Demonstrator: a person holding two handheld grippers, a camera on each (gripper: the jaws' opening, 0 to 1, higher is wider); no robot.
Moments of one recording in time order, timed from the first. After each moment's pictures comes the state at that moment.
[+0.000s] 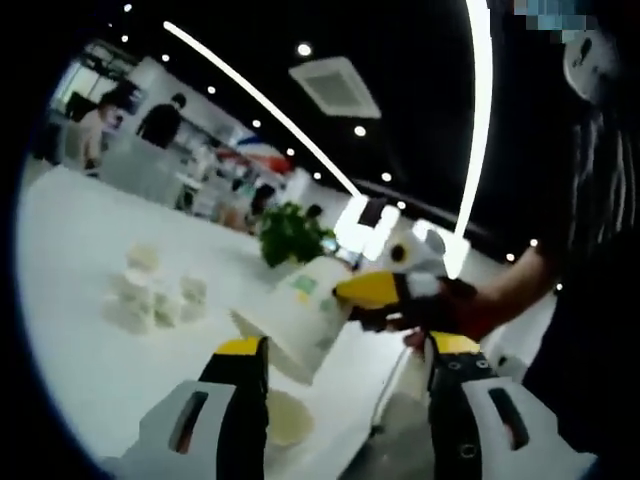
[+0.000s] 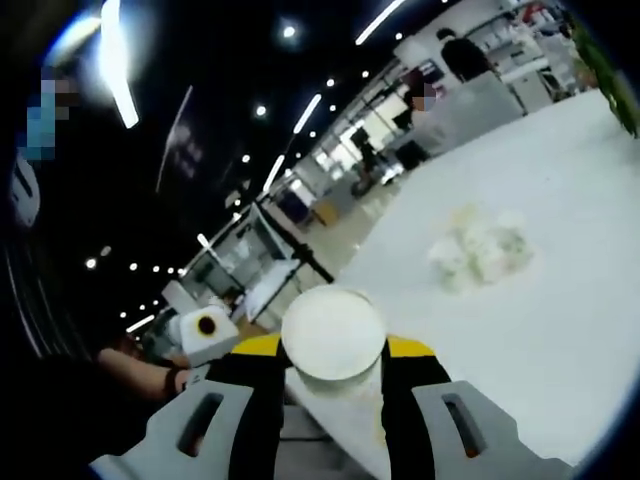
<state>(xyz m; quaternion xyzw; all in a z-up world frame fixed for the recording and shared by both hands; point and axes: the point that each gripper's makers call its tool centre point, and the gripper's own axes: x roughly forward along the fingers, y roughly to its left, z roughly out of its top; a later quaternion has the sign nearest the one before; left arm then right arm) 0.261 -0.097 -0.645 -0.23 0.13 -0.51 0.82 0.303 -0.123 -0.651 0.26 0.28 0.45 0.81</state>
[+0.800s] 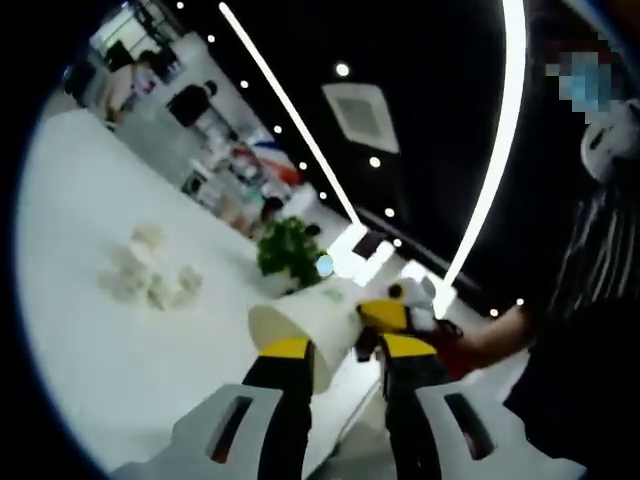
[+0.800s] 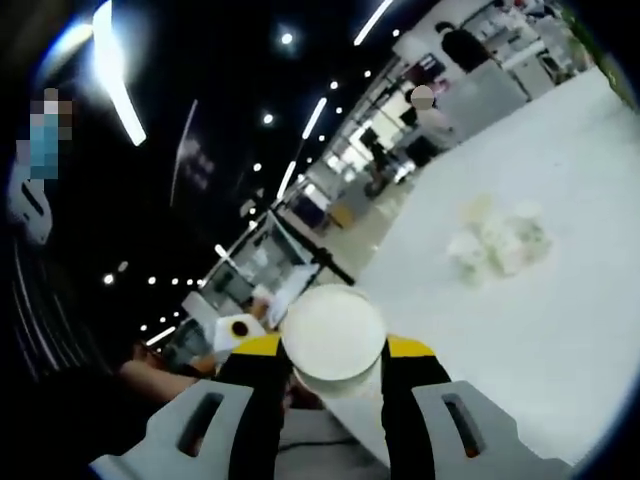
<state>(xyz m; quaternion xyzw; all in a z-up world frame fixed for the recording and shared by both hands) 0.270 -0.075 -0.635 -0.35 0.13 -0.49 0.79 0.295 -0.115 -0.639 0.30 0.27 0.47 0.78</state>
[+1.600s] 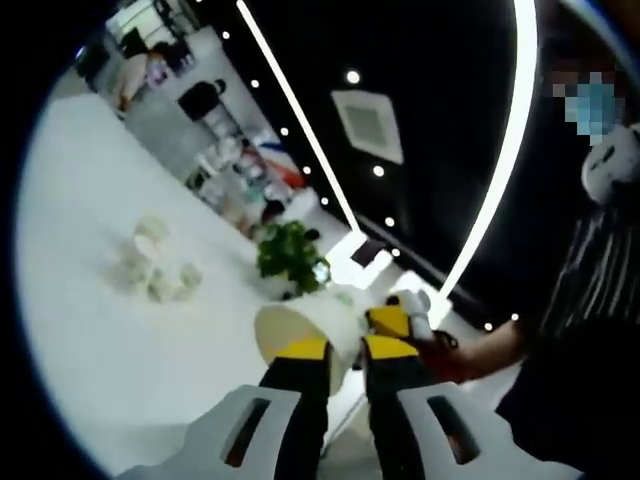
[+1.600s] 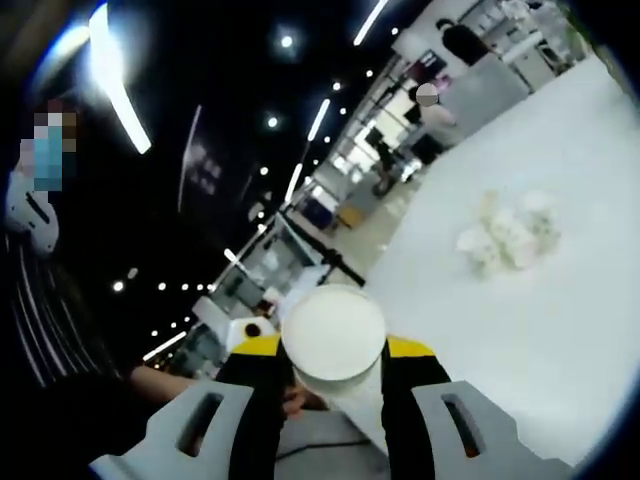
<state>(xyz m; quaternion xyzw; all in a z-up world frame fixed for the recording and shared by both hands) 0.268 -0.070 -0.630 -0.38 0.13 -0.49 0.78 0.289 -0.109 -0.634 0.32 0.27 0.48 0.77</state>
